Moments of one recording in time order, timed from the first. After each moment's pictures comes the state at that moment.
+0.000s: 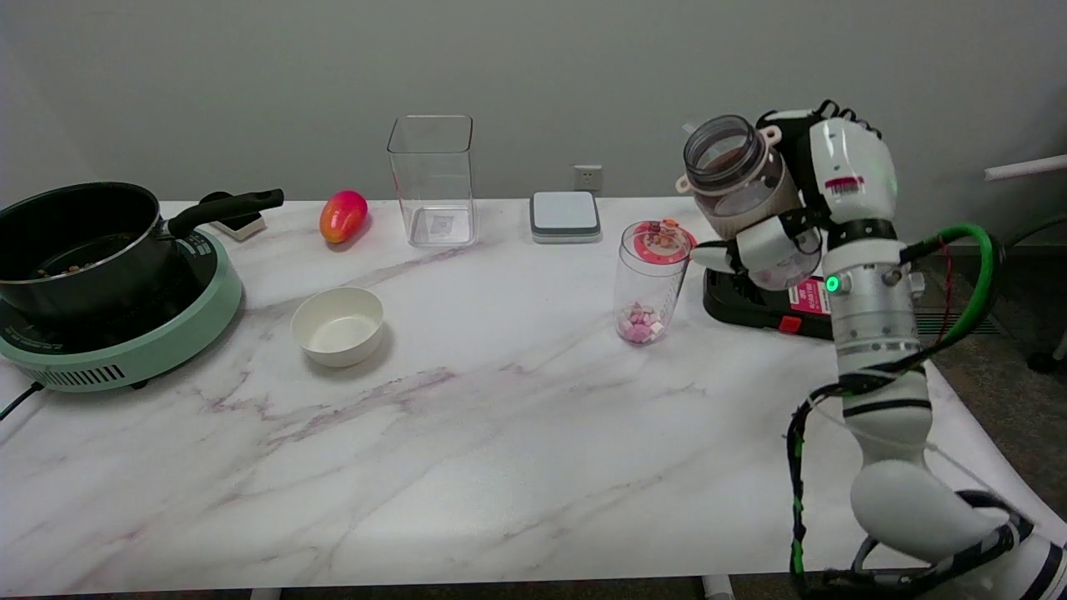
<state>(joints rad) -0.20 -0.95 -1.82 1.86 1.32 0.95 -0.49</state>
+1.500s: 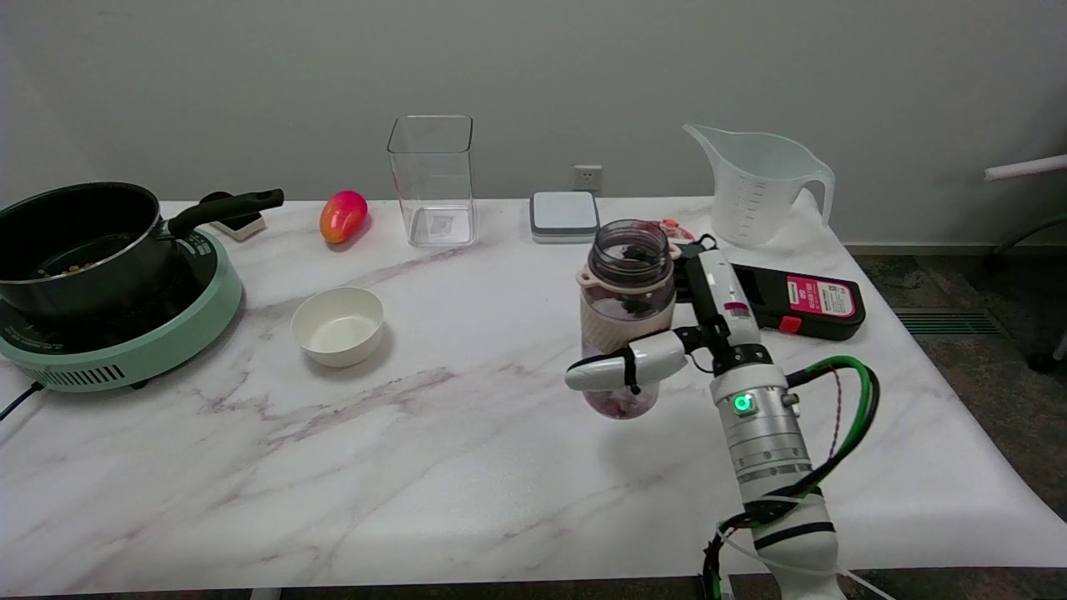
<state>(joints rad) -0.27 -1.16 -2.13 1.81 1.25 1.01 -0.03</state>
